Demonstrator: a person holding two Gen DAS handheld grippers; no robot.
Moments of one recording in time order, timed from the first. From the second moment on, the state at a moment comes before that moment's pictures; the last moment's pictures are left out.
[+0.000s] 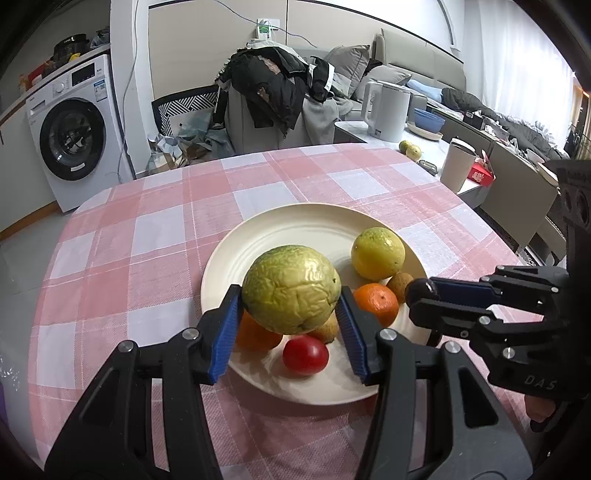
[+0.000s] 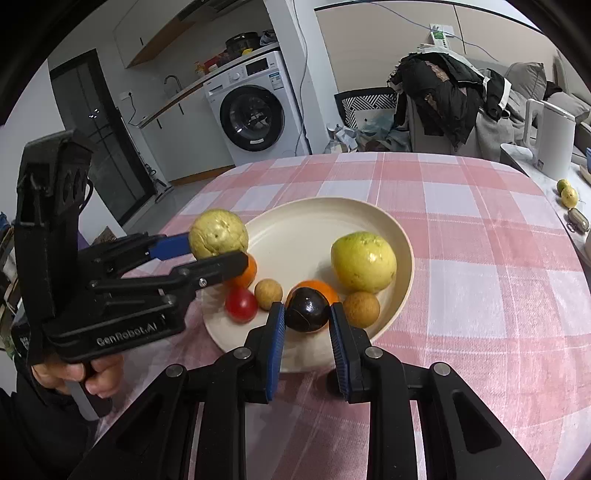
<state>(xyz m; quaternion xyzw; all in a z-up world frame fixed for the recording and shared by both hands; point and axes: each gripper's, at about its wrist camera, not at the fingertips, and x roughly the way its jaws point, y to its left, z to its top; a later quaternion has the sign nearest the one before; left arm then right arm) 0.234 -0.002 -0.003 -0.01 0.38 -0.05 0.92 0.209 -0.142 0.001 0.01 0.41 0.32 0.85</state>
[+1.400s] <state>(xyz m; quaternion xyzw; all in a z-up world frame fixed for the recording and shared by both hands) 0.214 0.007 -0.001 -0.03 0.36 -0.02 0.93 0.205 -0.163 0.001 0.03 0.40 0.27 0.88</state>
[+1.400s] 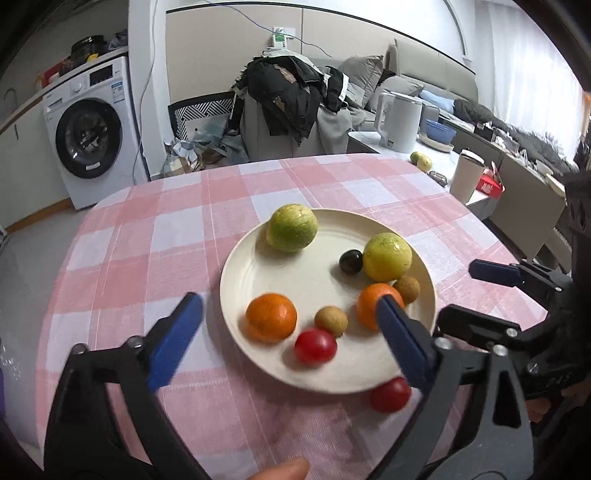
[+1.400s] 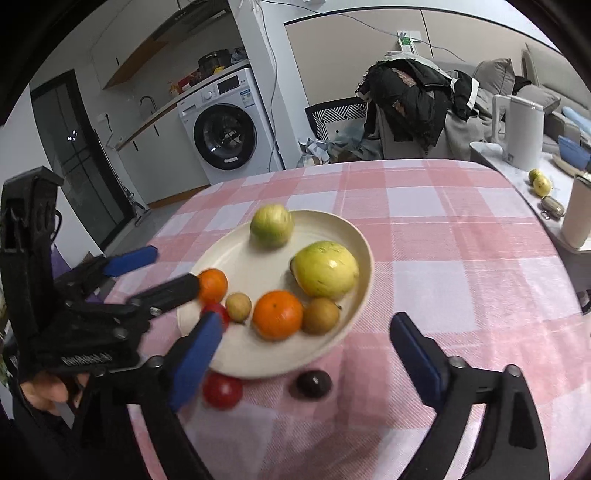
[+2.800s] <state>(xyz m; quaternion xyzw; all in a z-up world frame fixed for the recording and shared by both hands) 0.153 -0.032 -0.026 0.01 0.41 -0.06 0.91 0.185 -0.157 -0.037 -0.09 0.46 0.28 0.84</state>
